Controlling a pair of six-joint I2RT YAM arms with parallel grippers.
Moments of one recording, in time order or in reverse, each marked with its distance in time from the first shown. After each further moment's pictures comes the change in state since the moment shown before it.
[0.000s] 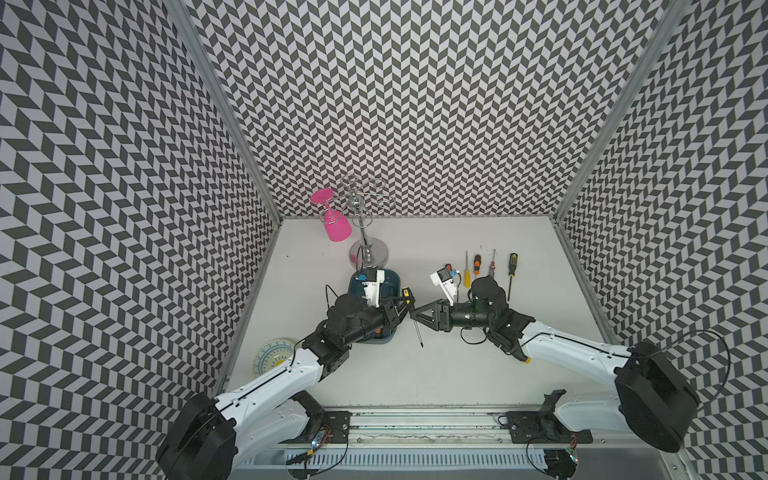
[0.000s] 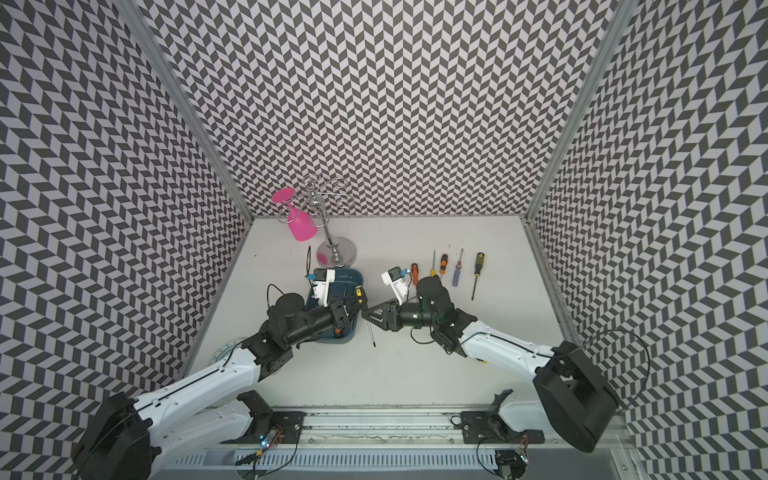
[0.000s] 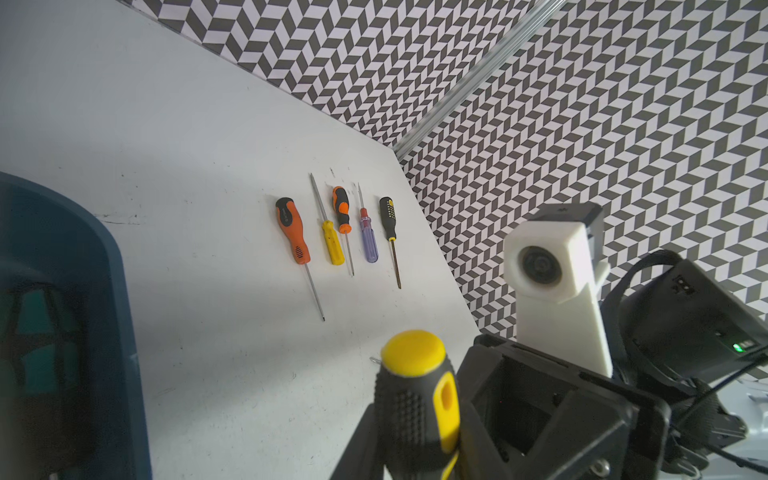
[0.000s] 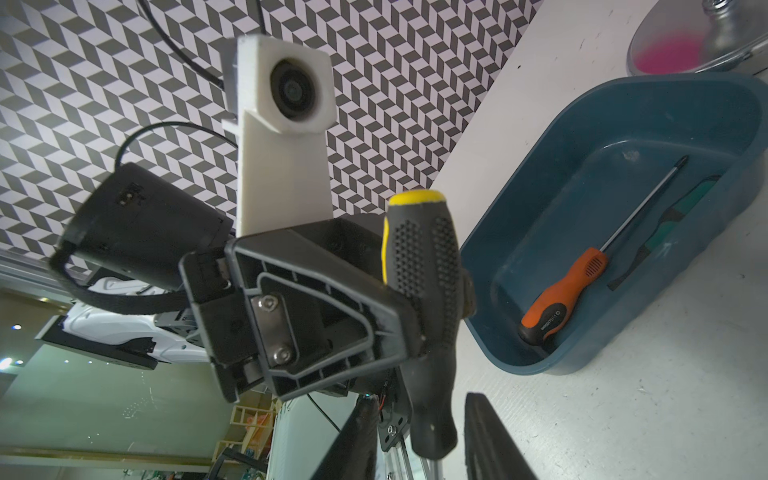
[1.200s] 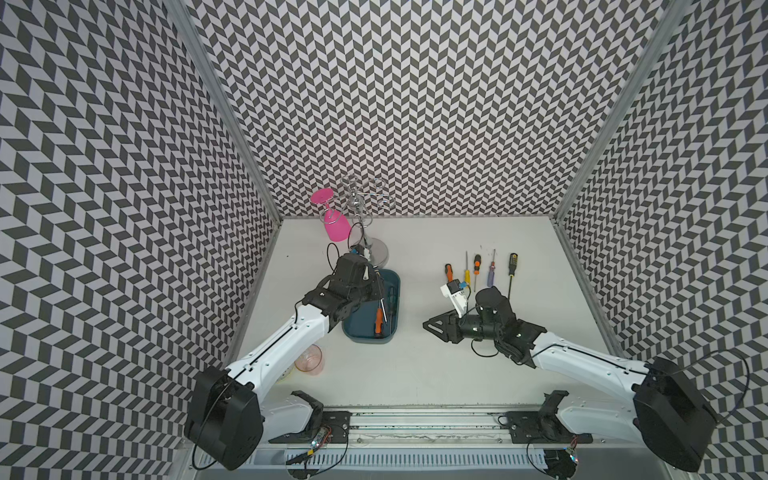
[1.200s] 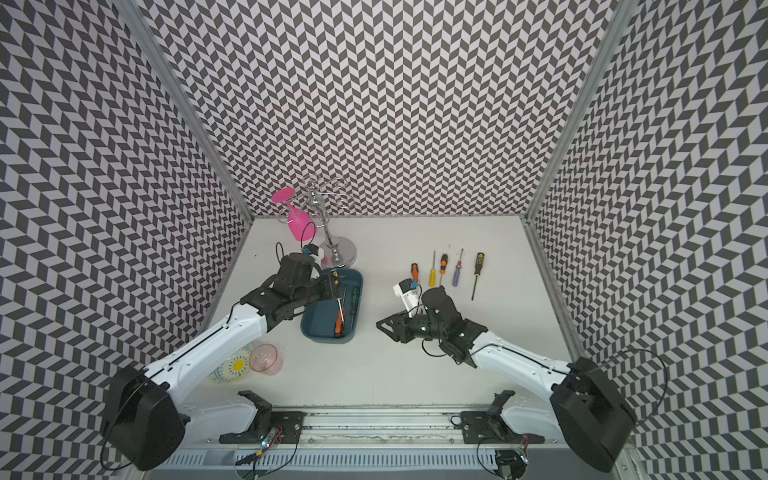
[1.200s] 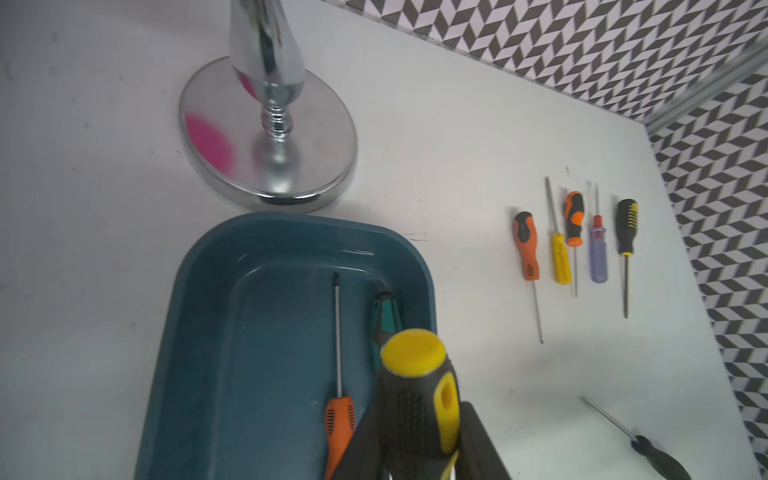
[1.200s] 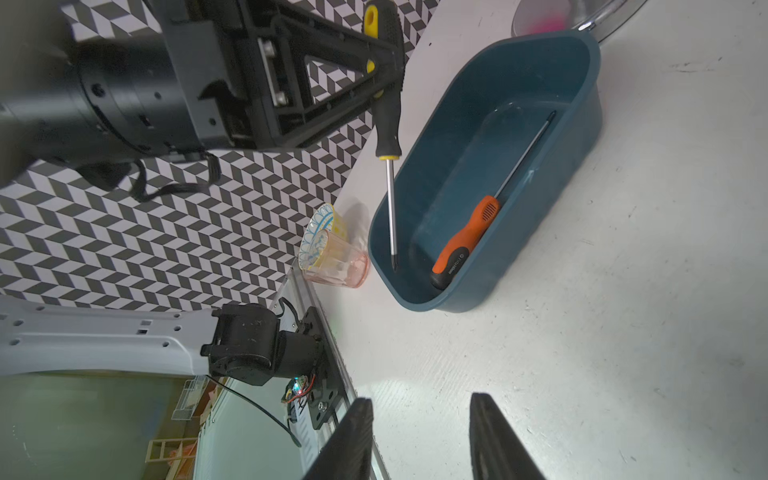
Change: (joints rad) left arm 0.194 0.270 0.455 -0.725 -0.306 0.282; right arm 0.000 -0.114 -0.099 -0.208 0.171 -0.127
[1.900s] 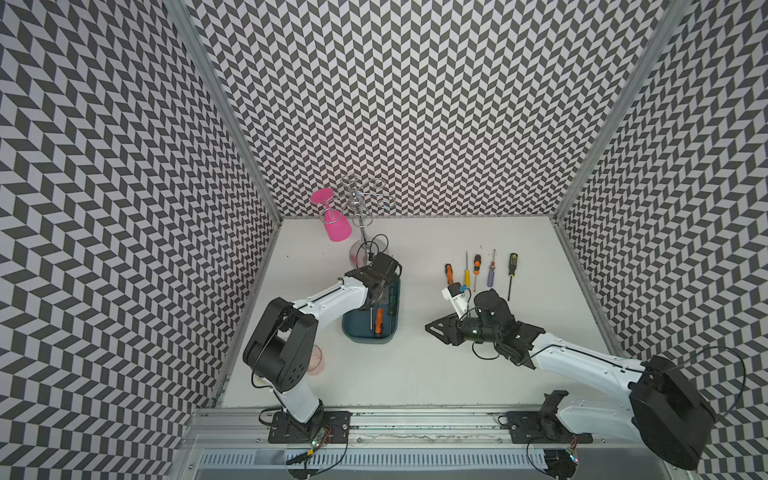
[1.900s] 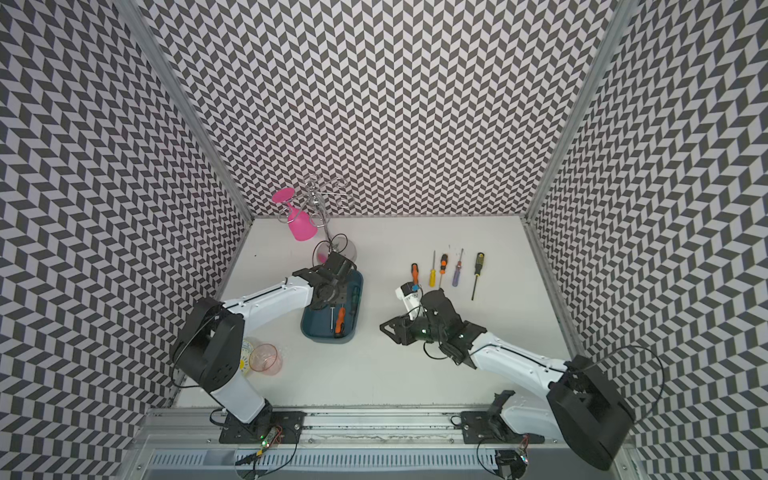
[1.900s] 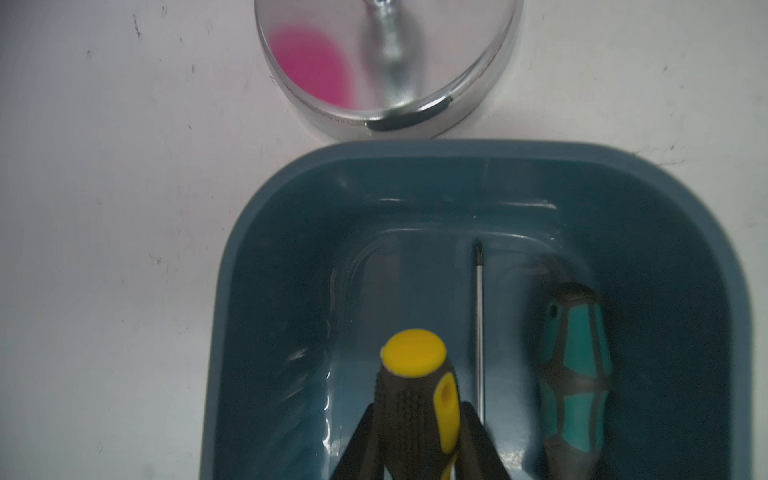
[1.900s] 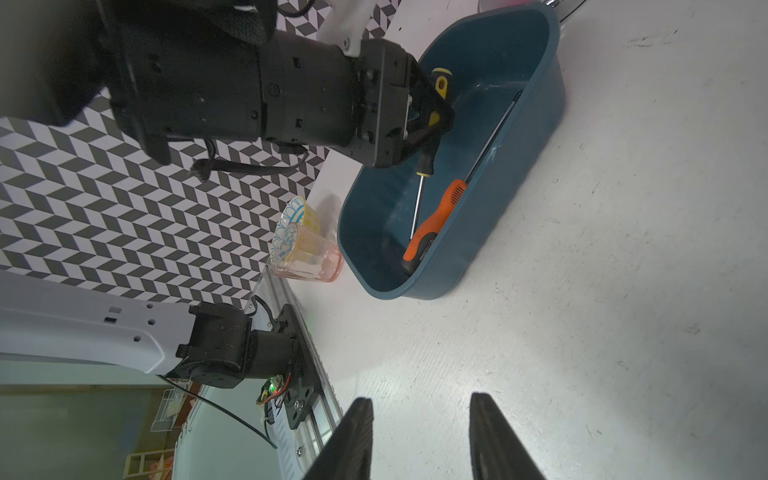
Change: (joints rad) left arm -0.069 0.425 0.172 -0.183 -0.363 0.075; right arm 0.000 0.014 -0.018 -0.014 0.036 -0.007
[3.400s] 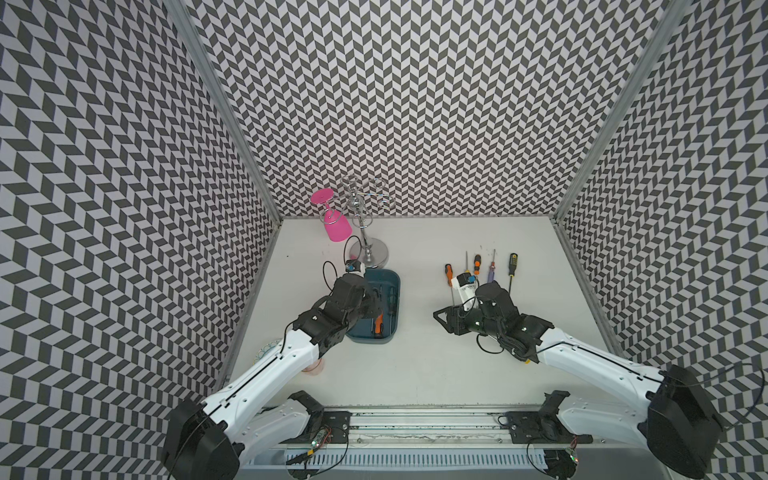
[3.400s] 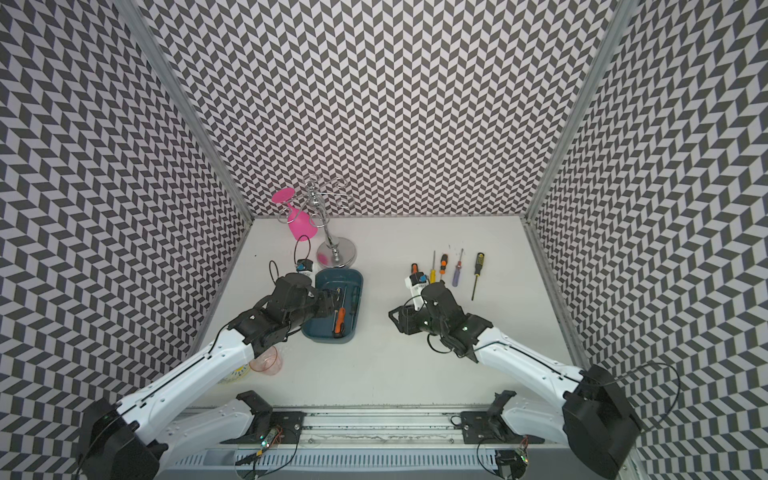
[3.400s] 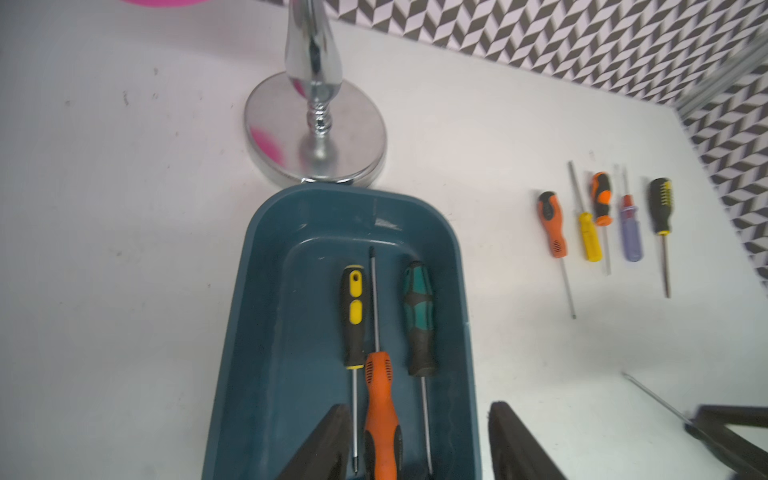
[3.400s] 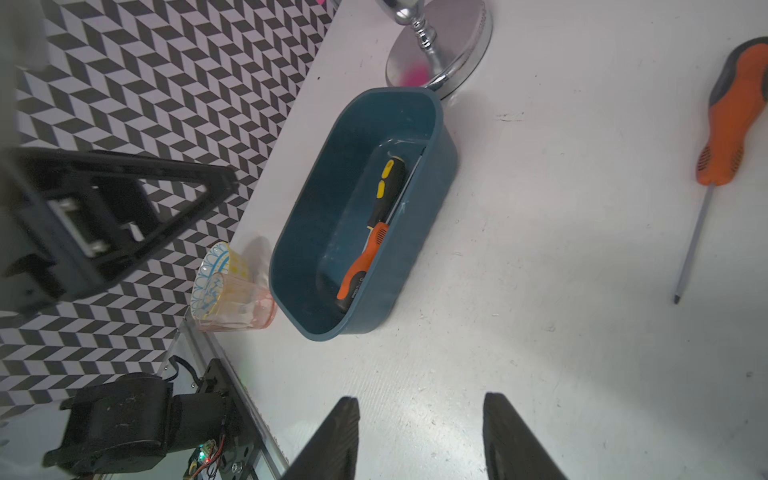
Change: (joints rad) left arm -0.040 -0.697 -0.354 0.189 0.239 -0.088; right arm -0.024 -0.053 0.120 -0.262 0.257 -0.037
